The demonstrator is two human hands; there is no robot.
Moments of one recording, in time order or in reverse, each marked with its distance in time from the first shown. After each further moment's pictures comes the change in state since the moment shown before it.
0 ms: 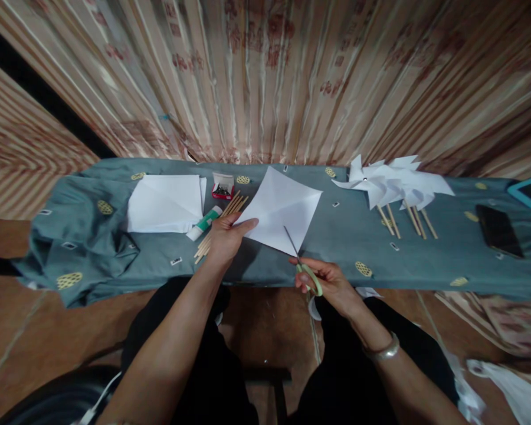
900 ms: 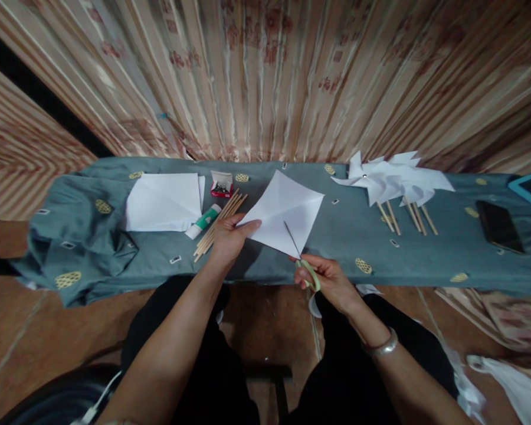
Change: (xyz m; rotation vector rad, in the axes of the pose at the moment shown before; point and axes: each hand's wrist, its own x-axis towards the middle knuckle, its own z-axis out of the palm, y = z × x) left_hand -0.003 -0.005 0.005 0.003 -0.001 -0.012; right_hand 0.001 -0.009 0.008 -0.021 0.009 -0.036
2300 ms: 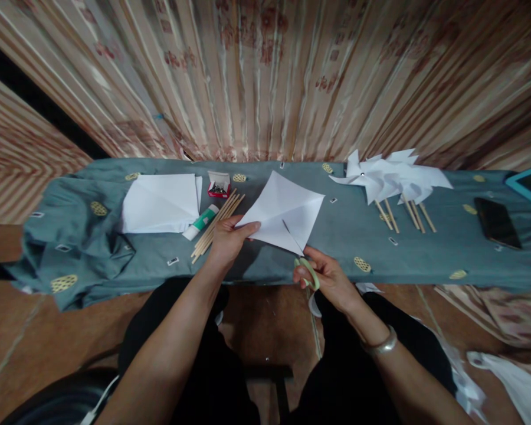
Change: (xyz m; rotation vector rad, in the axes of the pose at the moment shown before) left_hand -0.002 0.000 0.000 0.052 -0.030 -0.045; right_hand 0.001 -0.001 -0.001 0.006 0.015 0.020
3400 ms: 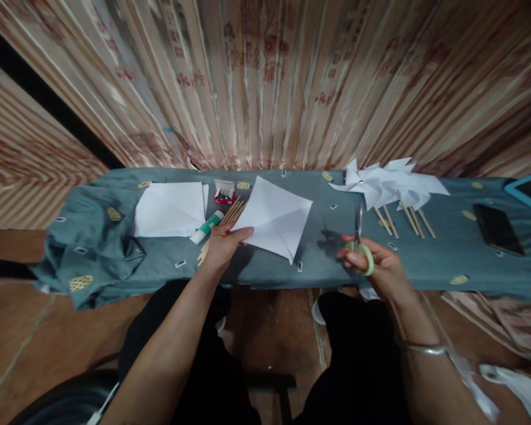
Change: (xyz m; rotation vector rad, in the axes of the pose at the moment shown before) left_hand 0.001 0.002 -0.019 -0.048 0.020 -0.054; right_hand -0.021 -0.024 -0.073 -0.124 0.364 -0.194
